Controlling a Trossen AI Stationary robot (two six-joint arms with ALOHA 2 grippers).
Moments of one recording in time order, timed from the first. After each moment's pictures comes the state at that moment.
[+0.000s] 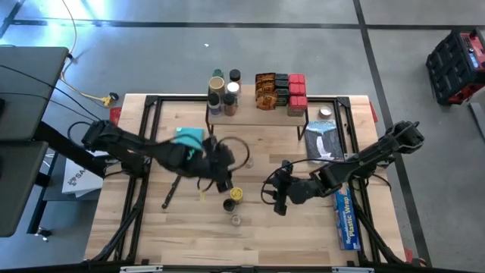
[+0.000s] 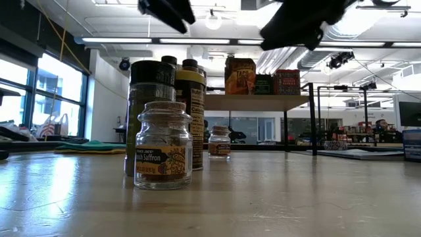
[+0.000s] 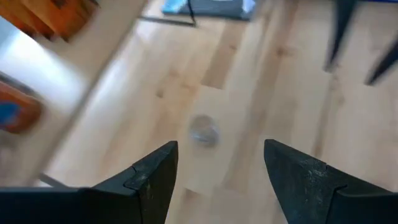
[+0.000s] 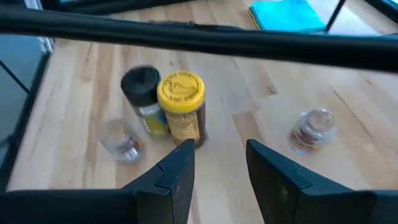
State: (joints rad) left arm -0.28 1.56 1.42 -0.79 -0.57 -0.39; right arm 0.45 1.47 0.94 -0.16 0.49 0.45
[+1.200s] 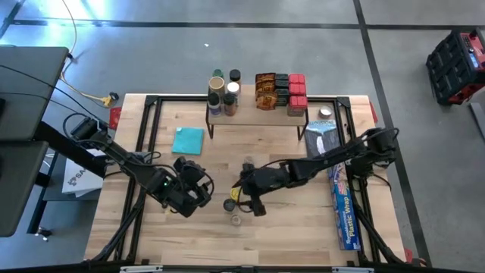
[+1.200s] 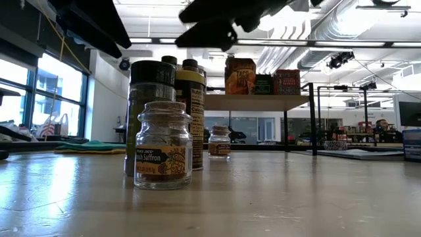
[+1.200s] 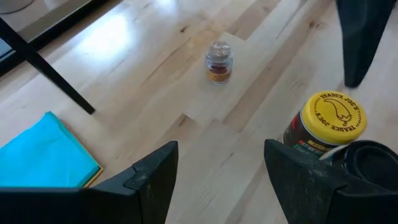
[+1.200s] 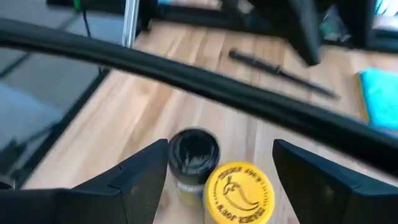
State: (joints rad) left arm -0.58 1.42 1.05 -0.84 -0.81 -1.05; right arm 0.26 1.78 1.19 0.05 0.01 -0.01
